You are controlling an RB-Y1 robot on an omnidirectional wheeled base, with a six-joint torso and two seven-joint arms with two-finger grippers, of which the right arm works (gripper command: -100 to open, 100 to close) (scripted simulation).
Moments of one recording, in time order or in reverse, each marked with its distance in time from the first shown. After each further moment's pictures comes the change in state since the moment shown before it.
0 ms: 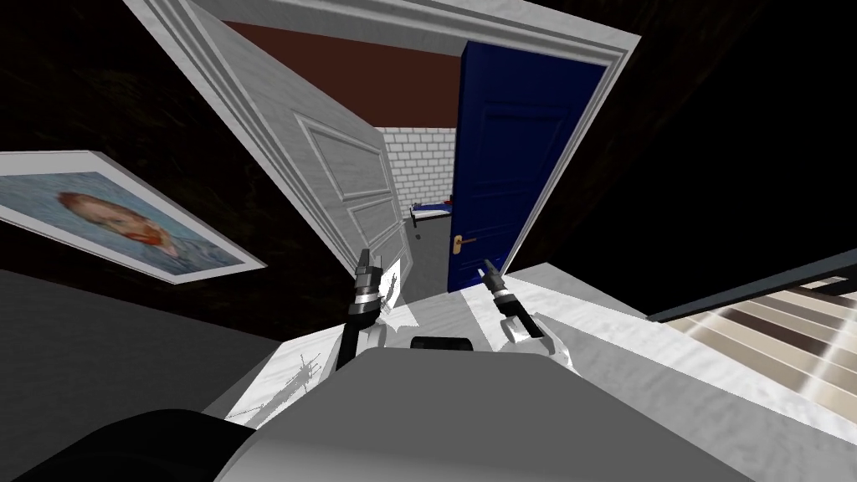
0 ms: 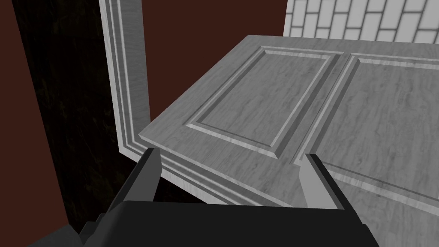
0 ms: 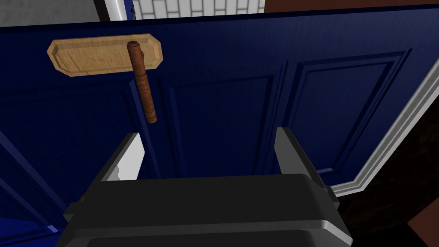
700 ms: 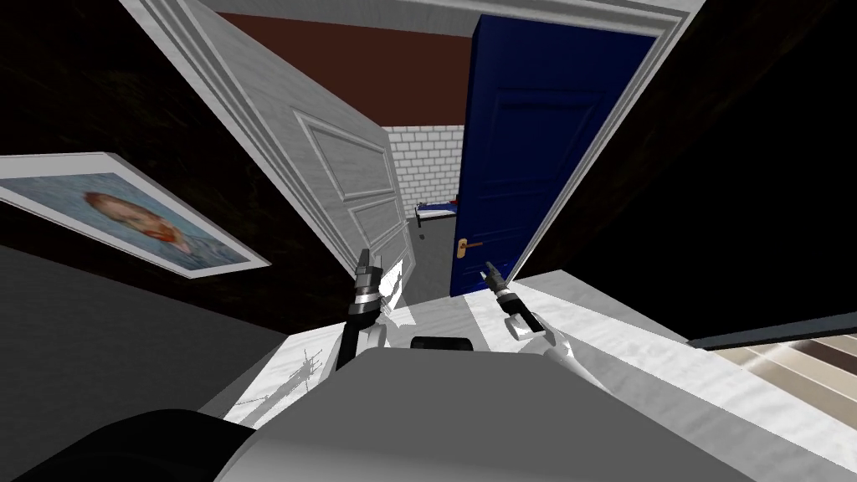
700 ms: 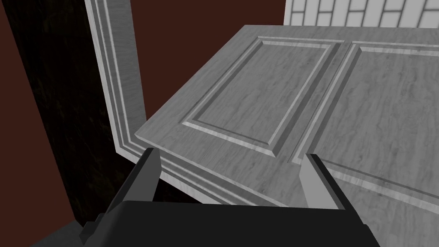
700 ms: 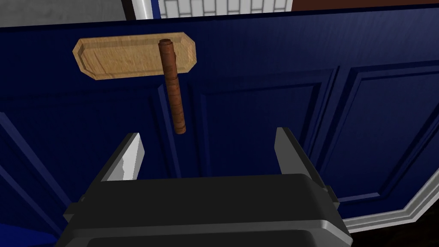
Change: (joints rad) arm -0.076 -0.078 0.031 0.160 -0.041 -0.013 -0.062
